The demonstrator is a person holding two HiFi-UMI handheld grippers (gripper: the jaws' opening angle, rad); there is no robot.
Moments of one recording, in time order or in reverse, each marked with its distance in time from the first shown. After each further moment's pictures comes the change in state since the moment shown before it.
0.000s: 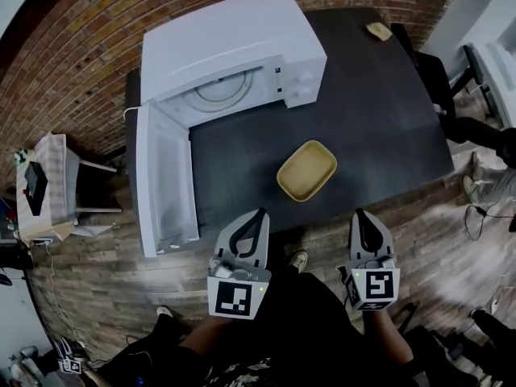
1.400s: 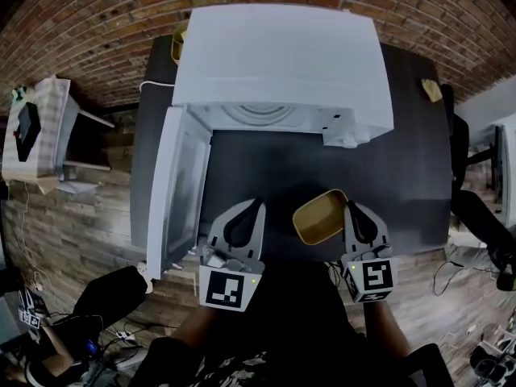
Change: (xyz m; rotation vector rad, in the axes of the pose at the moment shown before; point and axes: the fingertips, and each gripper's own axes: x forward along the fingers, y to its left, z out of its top) left arm 0.062 0.126 0.012 -0.121 -0.011 0.194; right arm 0.163 0.048 0.072 -0.233 0.133 0.335
